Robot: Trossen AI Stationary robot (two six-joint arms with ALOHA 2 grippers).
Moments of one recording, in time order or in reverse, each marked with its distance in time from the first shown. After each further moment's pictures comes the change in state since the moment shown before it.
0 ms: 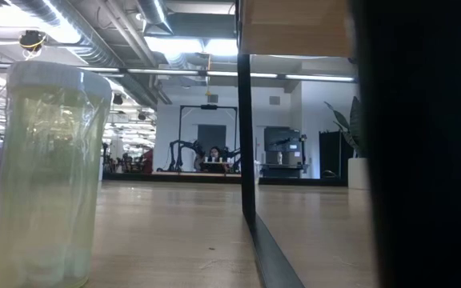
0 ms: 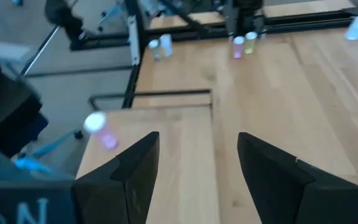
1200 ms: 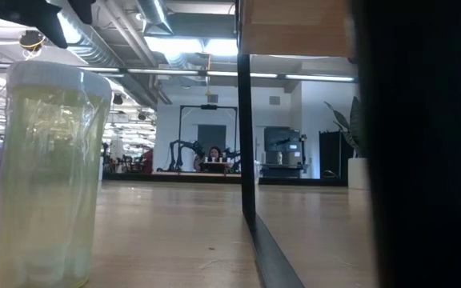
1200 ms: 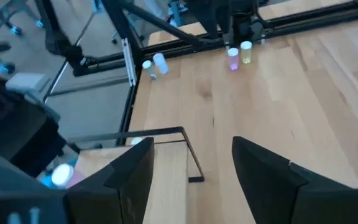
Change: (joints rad) left arm -0.009 0.002 0.000 -0.573 0.090 -1.088; right arm -0.485 -0.001 0.000 0.128 -0.539 -0.210
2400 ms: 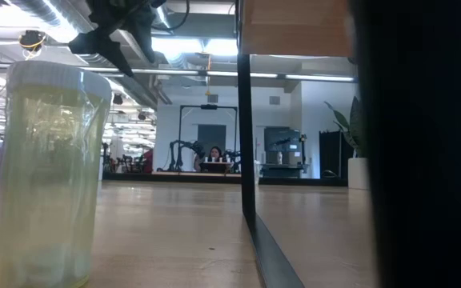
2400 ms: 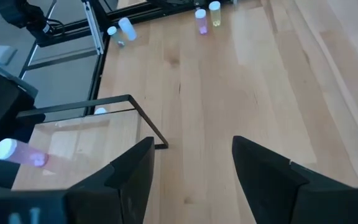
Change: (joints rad) left arm 0.539 0.000 0.000 0.134 0.046 0.449; right arm -0.254 0.000 0.000 -0.162 -0.204 -0.104
